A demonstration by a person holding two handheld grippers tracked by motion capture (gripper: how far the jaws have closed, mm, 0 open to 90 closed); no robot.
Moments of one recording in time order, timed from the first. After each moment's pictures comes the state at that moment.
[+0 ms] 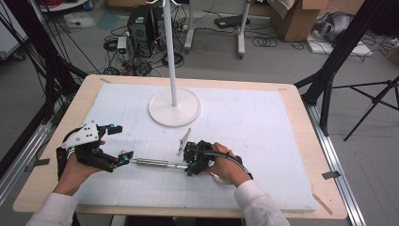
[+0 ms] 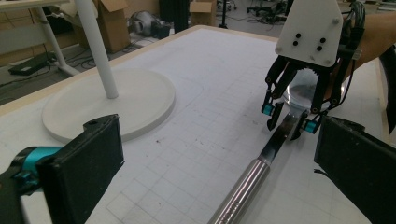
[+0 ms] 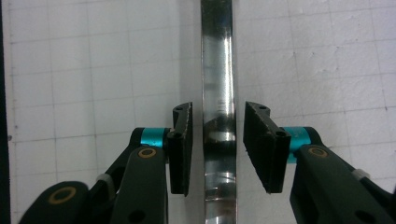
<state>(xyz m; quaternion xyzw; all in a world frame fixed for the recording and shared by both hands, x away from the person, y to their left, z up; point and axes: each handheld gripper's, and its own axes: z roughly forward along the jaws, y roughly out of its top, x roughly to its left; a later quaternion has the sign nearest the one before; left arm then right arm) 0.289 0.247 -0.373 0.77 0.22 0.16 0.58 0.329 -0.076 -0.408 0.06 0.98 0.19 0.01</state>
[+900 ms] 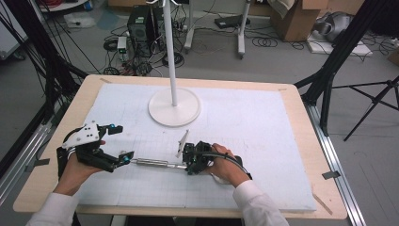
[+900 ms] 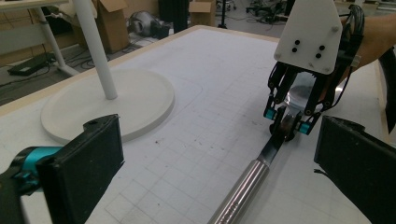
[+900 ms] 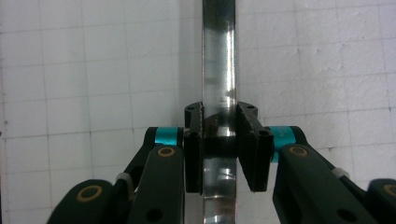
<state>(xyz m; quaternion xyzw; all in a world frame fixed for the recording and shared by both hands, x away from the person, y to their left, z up) 0.289 0.246 -0.372 0.77 0.22 0.16 0.58 0.328 -0.072 -0.410 0.05 0.98 0.17 0.02</state>
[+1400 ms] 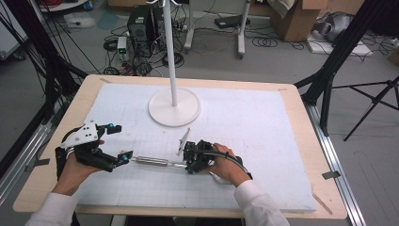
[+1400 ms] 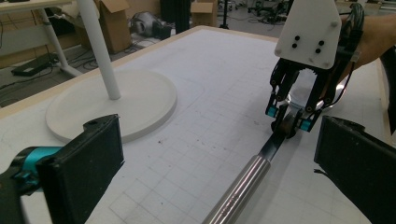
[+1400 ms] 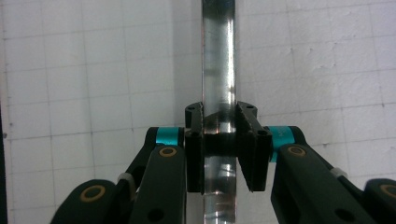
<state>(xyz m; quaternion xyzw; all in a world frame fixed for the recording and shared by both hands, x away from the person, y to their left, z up) 0.289 0.249 -0.371 0.77 0.22 0.17 0.57 0.330 -0.076 -0.407 0.06 0.98 0.18 0.02</state>
